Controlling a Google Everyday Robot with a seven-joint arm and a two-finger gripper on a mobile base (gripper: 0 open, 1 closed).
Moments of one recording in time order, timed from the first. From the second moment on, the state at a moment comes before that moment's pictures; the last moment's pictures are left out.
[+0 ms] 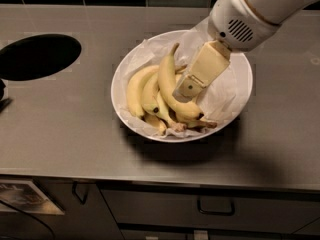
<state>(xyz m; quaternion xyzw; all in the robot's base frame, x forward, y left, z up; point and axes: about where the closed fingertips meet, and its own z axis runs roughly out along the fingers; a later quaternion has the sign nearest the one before) 0.477 -0.075 0.998 -0.53 0.80 0.08 0.28</state>
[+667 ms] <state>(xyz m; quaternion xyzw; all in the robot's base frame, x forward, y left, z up) 0.488 -0.070 1.007 -0.52 0.79 0.07 0.31</state>
